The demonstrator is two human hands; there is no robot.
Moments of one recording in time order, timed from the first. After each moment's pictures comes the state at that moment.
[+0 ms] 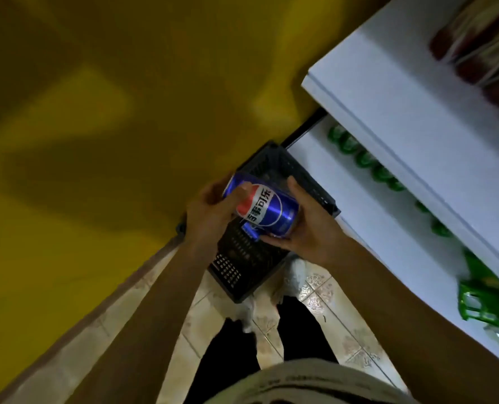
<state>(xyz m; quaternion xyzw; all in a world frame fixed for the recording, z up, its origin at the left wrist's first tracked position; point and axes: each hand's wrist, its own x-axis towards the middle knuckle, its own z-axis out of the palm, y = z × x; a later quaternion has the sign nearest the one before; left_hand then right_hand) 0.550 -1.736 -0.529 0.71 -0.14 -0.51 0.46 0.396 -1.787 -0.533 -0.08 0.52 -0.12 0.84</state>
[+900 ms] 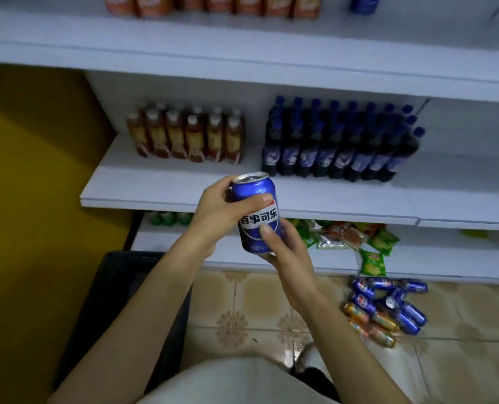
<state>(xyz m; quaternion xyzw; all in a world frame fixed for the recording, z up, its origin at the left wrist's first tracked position) 0.220 -1.608 -0.298 0.40 -0.58 -0.65 0.28 0.132 -1.497 -0.339 -0.22 0.59 -0.61 0.48</state>
